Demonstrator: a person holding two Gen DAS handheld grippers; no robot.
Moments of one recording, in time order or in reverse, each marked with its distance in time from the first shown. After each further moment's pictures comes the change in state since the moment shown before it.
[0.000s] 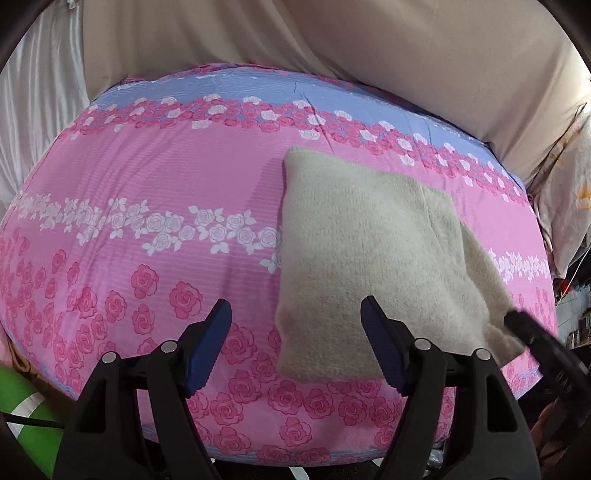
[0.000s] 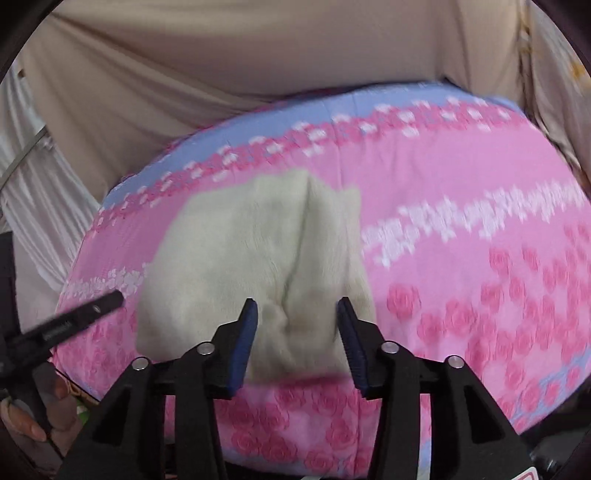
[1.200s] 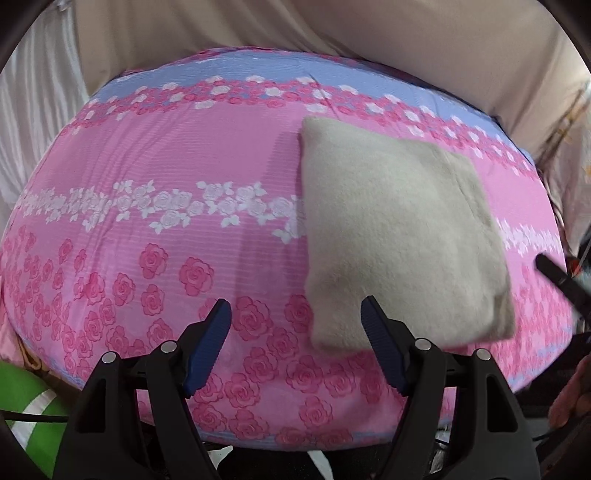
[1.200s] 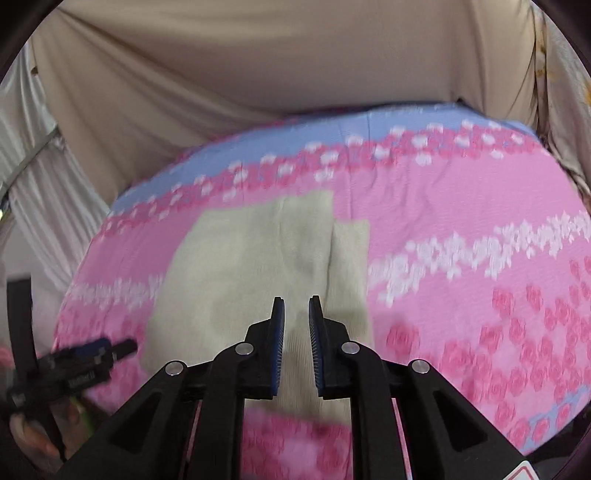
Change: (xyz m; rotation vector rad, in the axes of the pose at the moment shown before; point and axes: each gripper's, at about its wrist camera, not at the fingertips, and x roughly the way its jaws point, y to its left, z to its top) left arm 0.010 0.005 -0.022 0.061 0.080 0.035; right arm -0.010 -0.021 -0.018 -0.053 0.025 0.003
